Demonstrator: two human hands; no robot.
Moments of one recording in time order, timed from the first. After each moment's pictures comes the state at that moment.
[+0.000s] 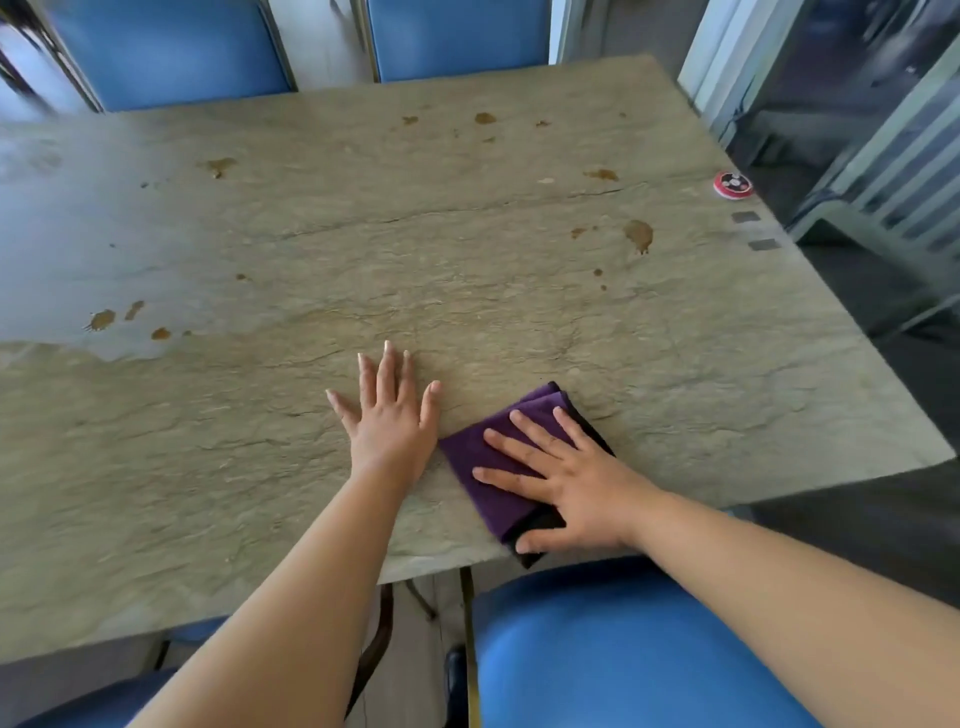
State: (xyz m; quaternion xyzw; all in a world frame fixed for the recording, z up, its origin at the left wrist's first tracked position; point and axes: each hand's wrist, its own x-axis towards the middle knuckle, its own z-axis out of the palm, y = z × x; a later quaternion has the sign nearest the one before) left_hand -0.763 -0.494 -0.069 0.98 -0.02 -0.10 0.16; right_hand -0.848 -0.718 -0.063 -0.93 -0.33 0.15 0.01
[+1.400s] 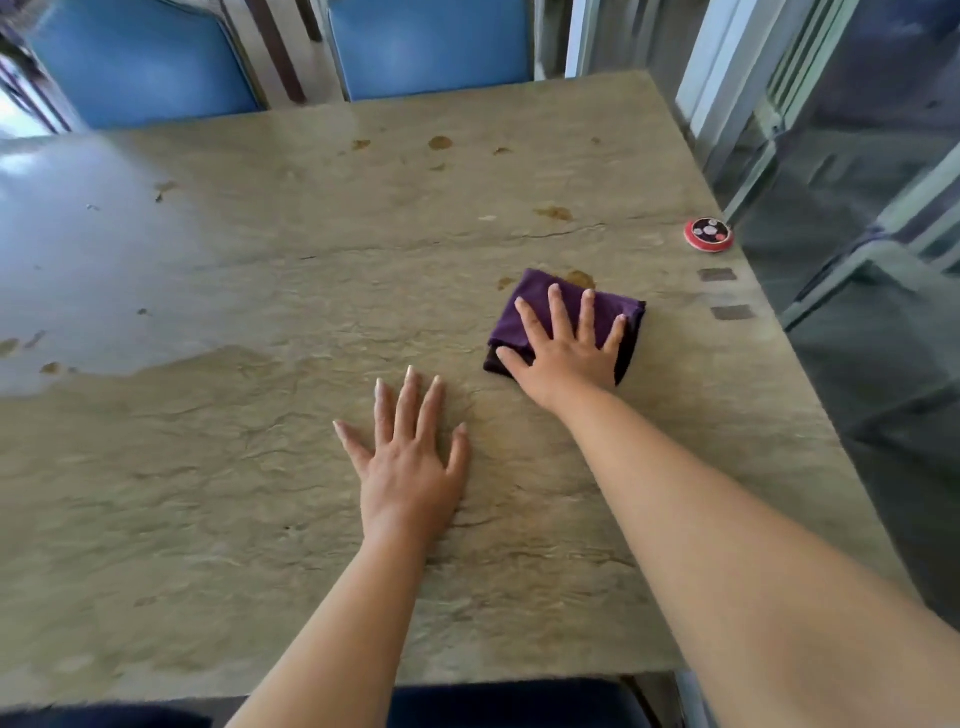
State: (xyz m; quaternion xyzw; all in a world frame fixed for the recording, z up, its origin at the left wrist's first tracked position) left_hand -0.742 -0.672 -0.086 0.99 0.03 0.00 0.12; right_hand -0.642 -0.854 -0.075 -0.99 0.04 0.12 0.06
